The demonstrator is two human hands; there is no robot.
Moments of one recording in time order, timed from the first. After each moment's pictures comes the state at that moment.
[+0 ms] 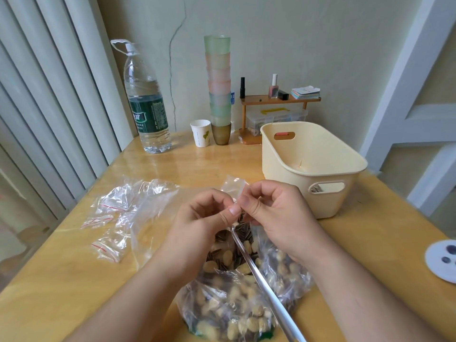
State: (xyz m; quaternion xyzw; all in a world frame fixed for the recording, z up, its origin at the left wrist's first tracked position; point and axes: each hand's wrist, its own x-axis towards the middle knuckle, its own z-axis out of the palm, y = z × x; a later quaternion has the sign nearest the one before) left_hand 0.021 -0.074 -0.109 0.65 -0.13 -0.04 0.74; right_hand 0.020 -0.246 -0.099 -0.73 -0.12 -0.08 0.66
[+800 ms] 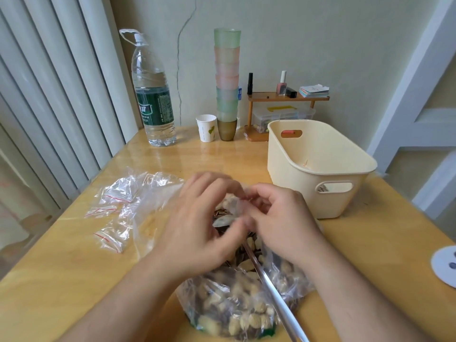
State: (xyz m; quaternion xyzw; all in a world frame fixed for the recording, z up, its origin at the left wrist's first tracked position) left_hand 0.015 -0.061 -0.100 0.83 -0.32 0.29 0.35; right_hand 0.020 -0.243 -0.109 -0.85 -0.10 -0.15 0.49
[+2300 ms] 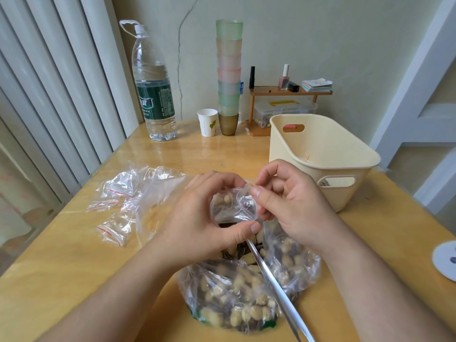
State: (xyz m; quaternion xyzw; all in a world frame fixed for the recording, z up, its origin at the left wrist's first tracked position) left_hand 0.024 -0.054 -0.107 0.83 -0.30 0.18 0.43; right_hand 0.017 -0.256 -0.093 -0.73 -0.18 -0.07 0.66
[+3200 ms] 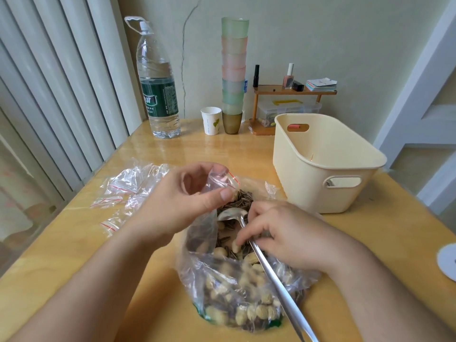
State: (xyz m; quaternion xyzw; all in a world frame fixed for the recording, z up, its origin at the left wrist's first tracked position) left_hand 0.034 -0.029 -0.087 0.73 -0.20 -0.02 0.66; right_hand 0.019 -0.258 -0.109 -0.94 -0.30 0.03 0.18
